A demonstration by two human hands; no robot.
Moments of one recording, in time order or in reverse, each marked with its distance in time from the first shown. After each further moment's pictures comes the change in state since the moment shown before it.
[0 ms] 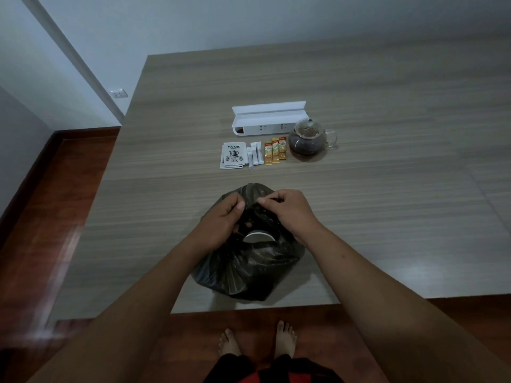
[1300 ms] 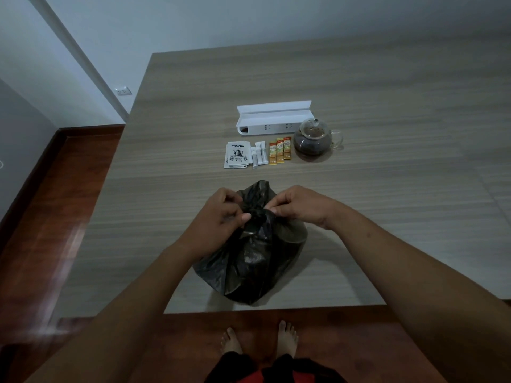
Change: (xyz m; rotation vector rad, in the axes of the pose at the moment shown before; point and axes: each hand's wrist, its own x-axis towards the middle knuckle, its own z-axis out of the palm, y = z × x) left_hand -0.007 -0.008 -0.023 0.415 0.055 0.228; right_hand 0.019 -0.020 -0.035 -0.207 -0.541 -0.061
